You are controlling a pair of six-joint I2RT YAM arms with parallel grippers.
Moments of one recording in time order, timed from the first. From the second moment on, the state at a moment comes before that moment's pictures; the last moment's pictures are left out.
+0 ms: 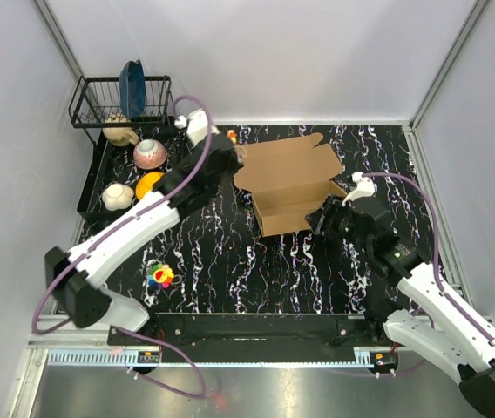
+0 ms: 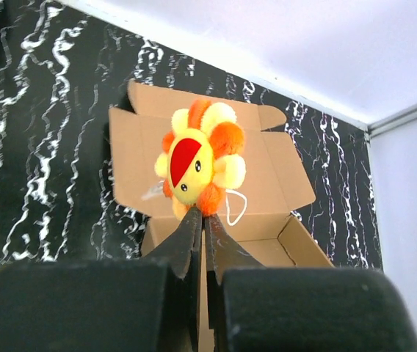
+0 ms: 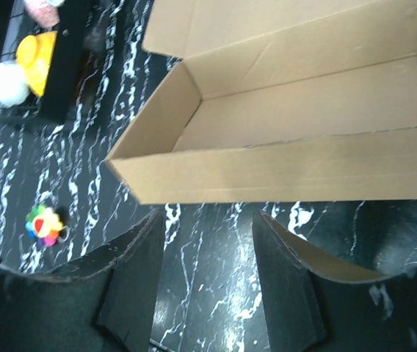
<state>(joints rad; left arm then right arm) -0.74 1.38 1.35 -0.39 -0.59 -0.80 0.56 0.79 0.72 -0.36 0.06 0.60</state>
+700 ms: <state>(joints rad) -0.96 1.88 1.65 -0.41 -0.50 -0.46 0.56 0.72 0.76 -0.39 0.30 0.53</state>
